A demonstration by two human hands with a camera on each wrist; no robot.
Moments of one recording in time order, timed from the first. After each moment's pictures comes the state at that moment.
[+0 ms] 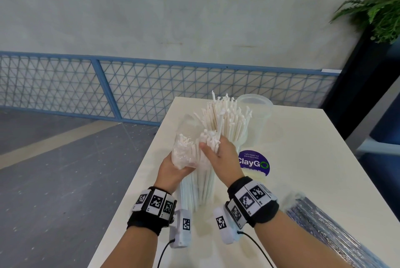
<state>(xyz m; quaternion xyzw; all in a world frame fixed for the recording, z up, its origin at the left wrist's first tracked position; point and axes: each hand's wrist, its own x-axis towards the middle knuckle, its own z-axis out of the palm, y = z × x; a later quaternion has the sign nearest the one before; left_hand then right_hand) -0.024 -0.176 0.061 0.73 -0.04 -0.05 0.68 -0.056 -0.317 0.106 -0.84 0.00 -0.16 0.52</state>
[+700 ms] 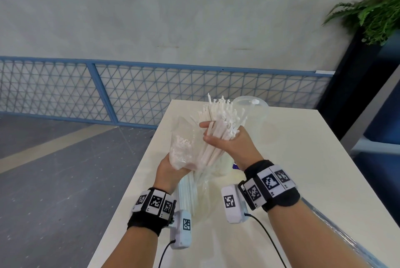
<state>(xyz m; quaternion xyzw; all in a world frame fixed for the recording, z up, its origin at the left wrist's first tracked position) -0.018 -0.184 0.064 0.76 0.00 -0.05 0.64 -0.057 -0.355 0.150 -0.70 -0.05 -0.07 0.71</state>
